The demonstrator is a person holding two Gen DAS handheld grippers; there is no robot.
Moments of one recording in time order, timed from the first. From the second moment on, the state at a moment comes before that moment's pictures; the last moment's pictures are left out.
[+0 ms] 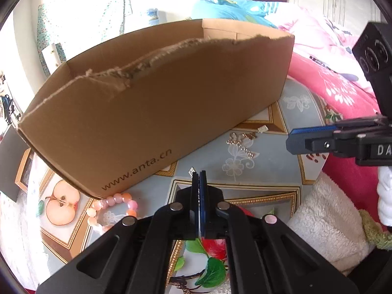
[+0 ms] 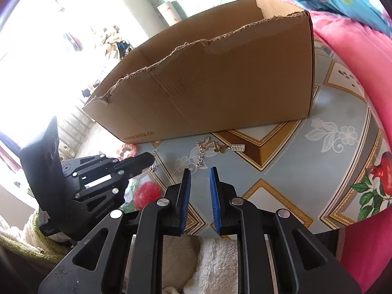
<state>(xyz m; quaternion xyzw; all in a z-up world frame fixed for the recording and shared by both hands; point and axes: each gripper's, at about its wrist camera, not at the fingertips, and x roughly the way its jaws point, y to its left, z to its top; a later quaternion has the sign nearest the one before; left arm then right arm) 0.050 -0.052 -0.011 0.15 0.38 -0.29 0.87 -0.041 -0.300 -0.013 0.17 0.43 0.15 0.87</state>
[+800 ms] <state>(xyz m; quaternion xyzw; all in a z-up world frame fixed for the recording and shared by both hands) 0.050 -0.037 -0.012 0.07 0.38 -0.28 0.88 -0.019 -0.284 -0.017 0.03 0.42 0.09 0.90</state>
